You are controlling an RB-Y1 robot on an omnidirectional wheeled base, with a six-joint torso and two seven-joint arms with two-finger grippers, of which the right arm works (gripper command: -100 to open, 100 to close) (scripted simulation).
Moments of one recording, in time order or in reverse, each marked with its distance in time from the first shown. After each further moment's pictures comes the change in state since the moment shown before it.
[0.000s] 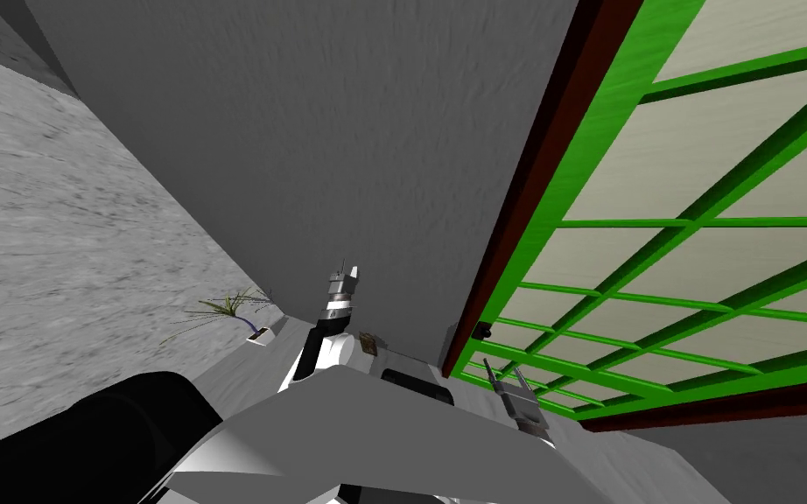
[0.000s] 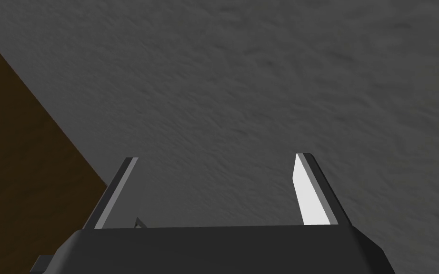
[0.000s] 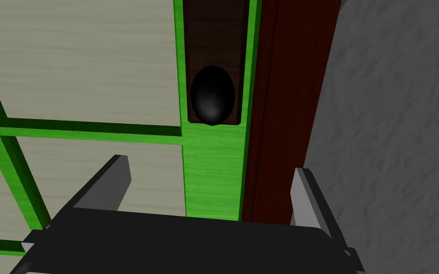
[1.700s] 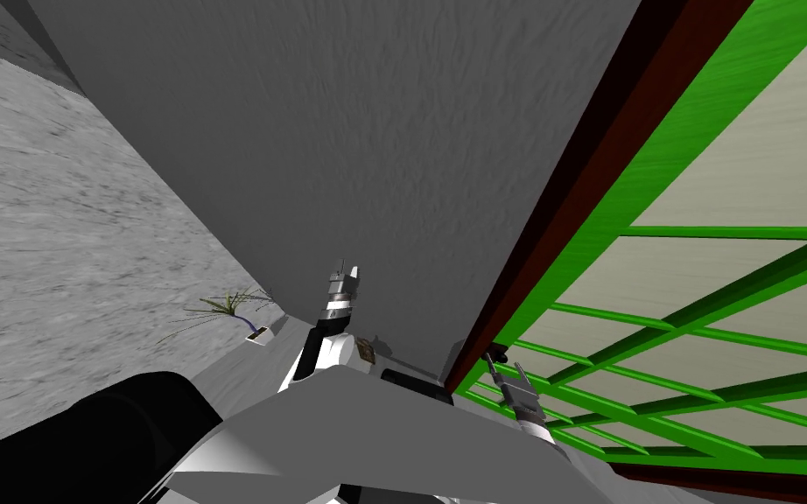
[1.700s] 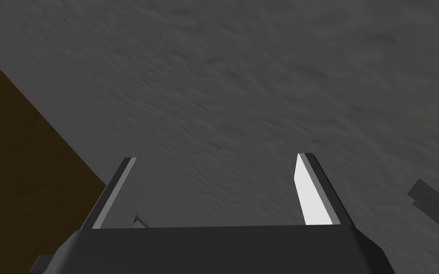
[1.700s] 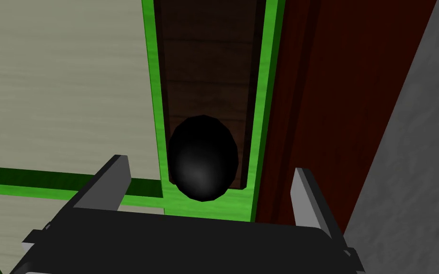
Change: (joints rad) arm -0.068 -0.002 -0.033 0.053 -0.029 0.042 0.025
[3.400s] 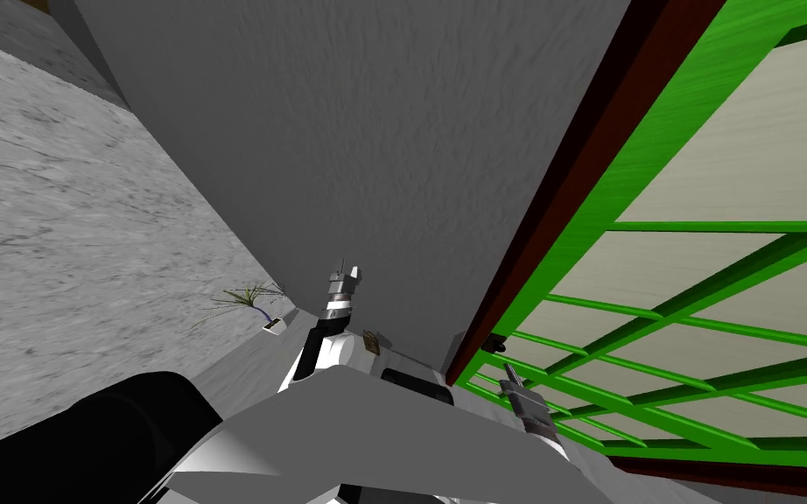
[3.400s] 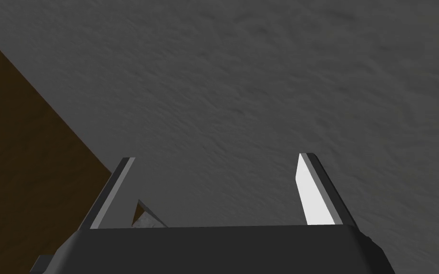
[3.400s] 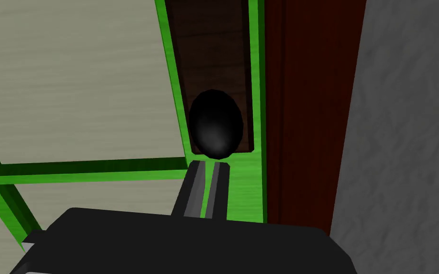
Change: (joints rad) arm 0.033 -0.014 -0.005 -0.002 -0.029 -0.024 -0.128
